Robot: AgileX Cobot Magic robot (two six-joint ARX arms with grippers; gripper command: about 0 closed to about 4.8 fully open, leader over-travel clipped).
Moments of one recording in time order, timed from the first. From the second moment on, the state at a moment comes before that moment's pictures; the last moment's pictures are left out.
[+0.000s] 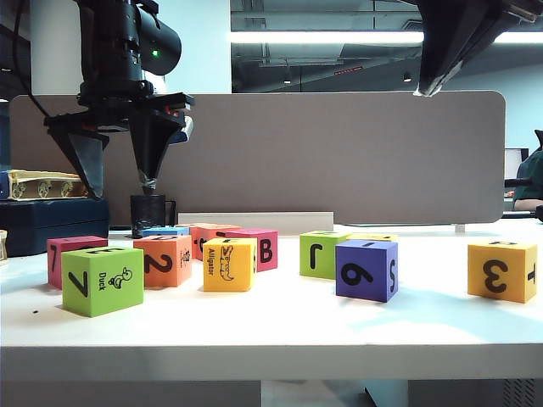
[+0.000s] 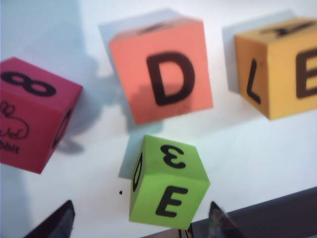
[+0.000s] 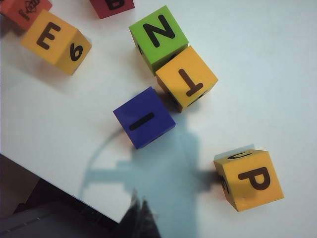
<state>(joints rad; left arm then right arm) -0.34 1.99 1.89 -1.43 0.09 -0.02 0.48 1.35 1.33 -0.97 -0.05 0.00</state>
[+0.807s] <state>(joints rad) -0.35 1.63 1.44 -1.20 0.09 0.07 0.48 1.35 1.33 -0.97 -0.34 0.03</state>
